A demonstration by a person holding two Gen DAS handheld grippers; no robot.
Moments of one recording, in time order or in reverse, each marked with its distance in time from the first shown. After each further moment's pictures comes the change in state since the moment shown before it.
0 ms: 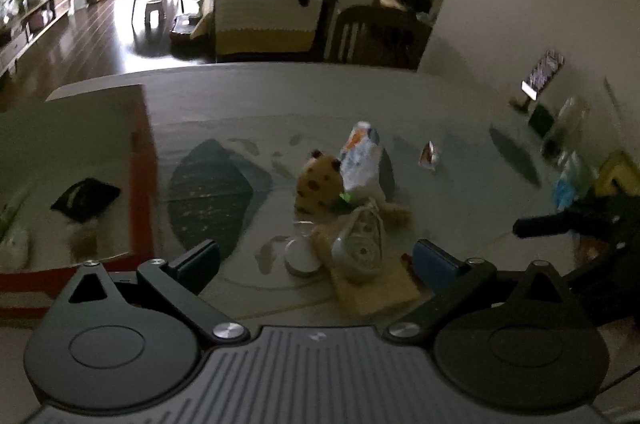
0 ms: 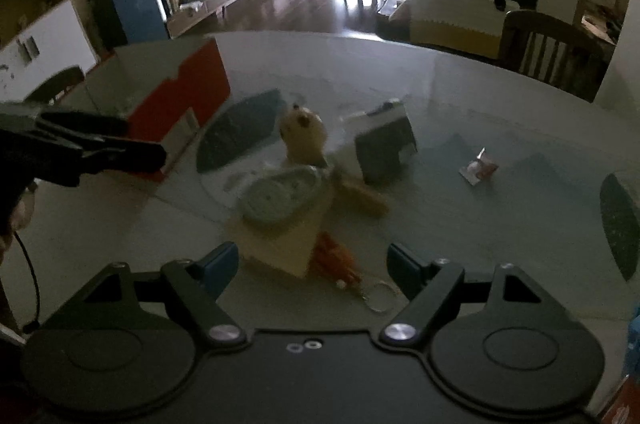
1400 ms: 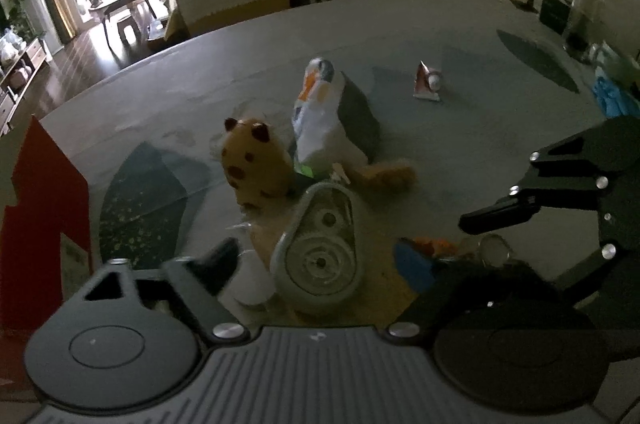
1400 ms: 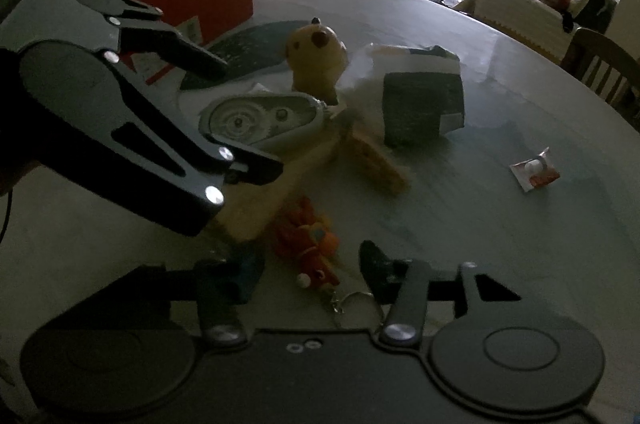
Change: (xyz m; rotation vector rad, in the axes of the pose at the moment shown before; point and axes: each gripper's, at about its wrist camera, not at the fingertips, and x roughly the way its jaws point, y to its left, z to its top) left arm 0.104 -0.066 -0.004 0.252 0.121 0.095; right arm 0.085 -0.016 -0.016 -0.229 0.094 0.075
